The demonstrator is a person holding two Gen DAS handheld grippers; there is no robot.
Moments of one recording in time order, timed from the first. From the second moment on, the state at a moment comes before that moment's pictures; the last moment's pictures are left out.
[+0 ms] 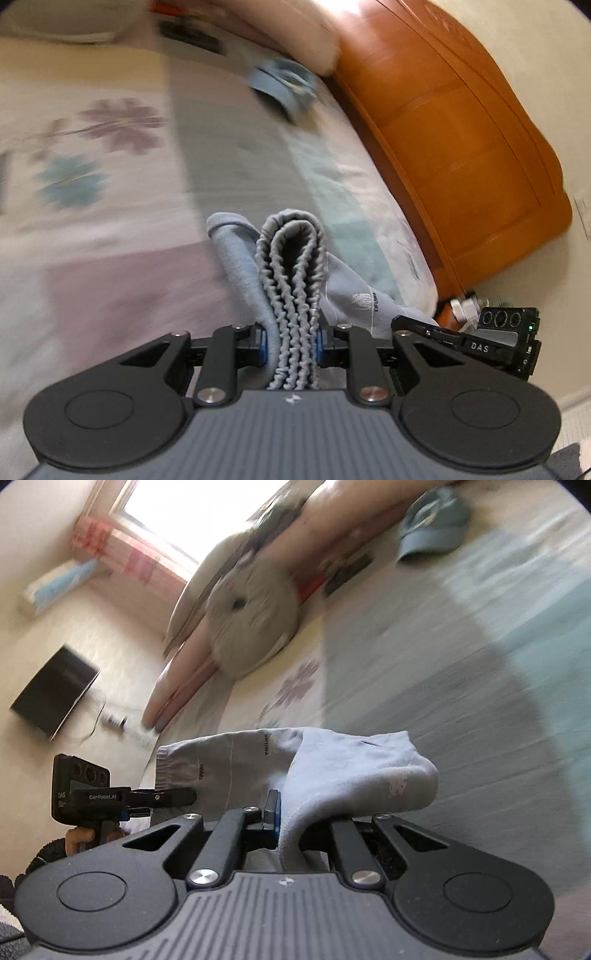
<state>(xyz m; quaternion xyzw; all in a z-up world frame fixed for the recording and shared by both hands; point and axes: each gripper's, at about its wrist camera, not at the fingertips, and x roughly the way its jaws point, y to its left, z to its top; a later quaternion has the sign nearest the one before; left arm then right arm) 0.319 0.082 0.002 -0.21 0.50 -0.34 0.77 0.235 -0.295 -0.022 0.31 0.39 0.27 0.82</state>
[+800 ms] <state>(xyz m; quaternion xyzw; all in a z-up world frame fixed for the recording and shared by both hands) 0.490 -0.312 0.046 0.10 0.47 -0.40 0.78 0.252 -0.504 -0.046 0.35 0.21 0.11 0.91</state>
